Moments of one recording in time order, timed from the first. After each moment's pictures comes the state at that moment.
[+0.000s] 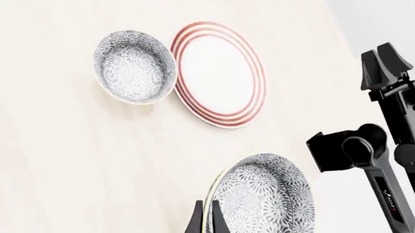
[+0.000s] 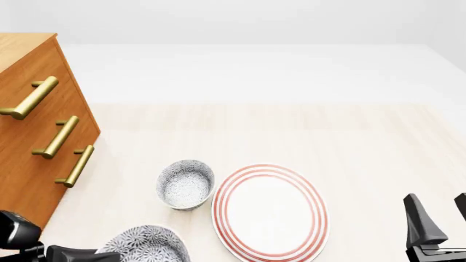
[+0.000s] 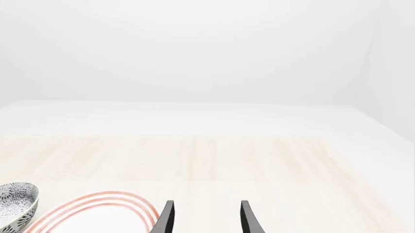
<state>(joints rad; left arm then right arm) -0.90 0.42 -0.50 0.81 -0.60 0.00 0.00 -0.01 0.00 -0.02</state>
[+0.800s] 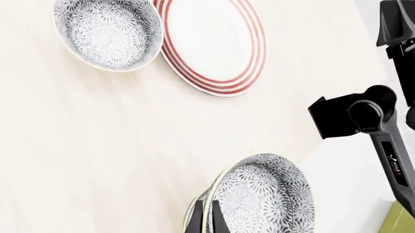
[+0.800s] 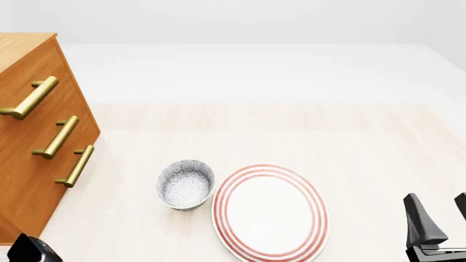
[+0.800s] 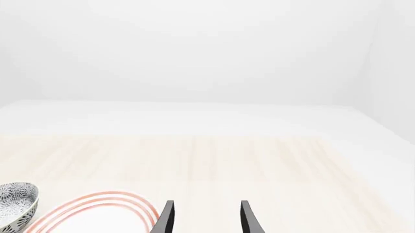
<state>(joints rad) -1.05 0.40 -0.37 0.79 -0.68 0.00 0.00 -0.01 -0.01 -0.02</state>
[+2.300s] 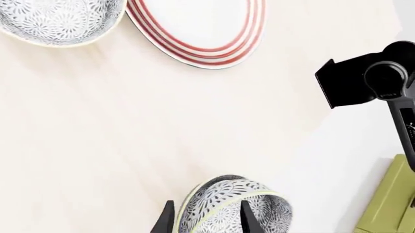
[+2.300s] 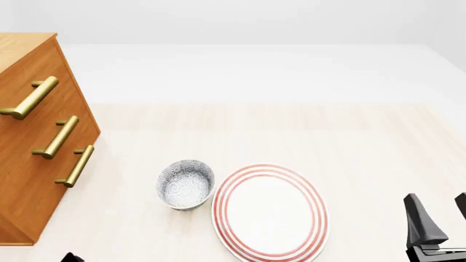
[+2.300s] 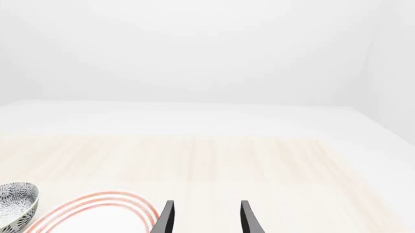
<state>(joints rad) -1.23 0.56 -0.24 0.59 -0.75 0.01 0.00 -0.01 0.00 -0.02</state>
